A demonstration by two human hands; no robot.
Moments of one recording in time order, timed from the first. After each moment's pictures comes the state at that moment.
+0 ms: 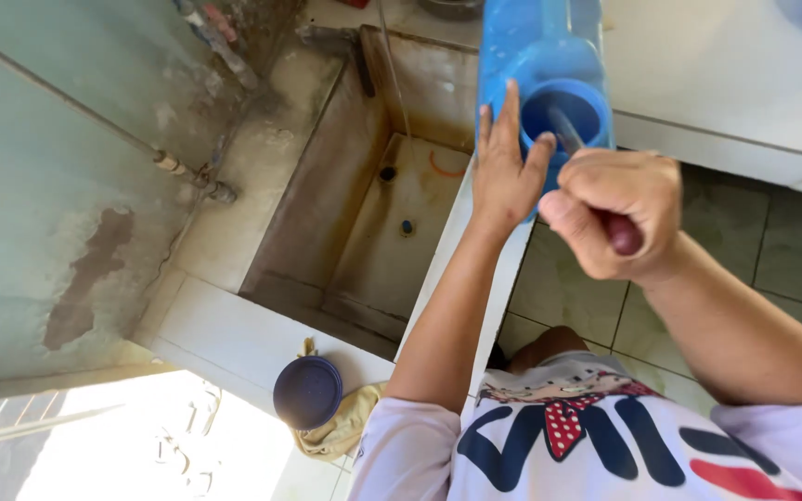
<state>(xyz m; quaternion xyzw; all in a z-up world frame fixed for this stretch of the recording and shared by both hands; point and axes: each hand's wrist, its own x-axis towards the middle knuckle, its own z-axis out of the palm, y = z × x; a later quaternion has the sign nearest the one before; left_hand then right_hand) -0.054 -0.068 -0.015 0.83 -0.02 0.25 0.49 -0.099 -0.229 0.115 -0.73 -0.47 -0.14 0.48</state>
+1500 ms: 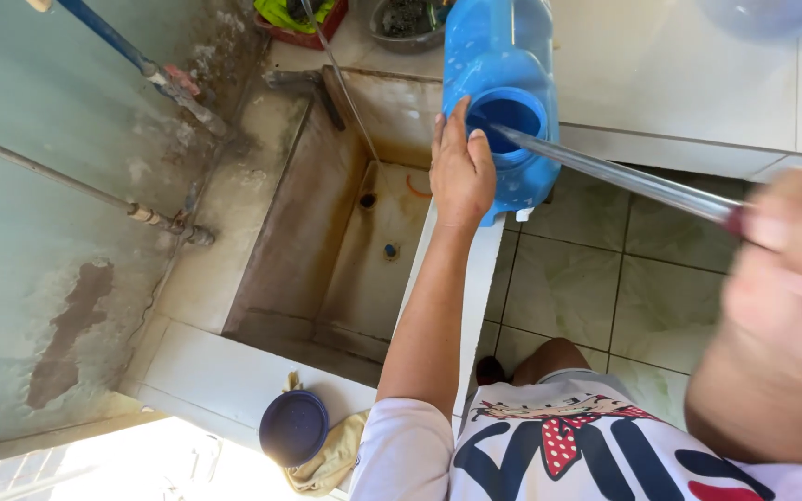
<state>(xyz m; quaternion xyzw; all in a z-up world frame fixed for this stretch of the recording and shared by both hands) -0.017 -0.074 -0.011 0.85 0.06 0.28 0.44 -0.137 -0.316 0.100 -0.51 -0.32 -0.32 0.74</state>
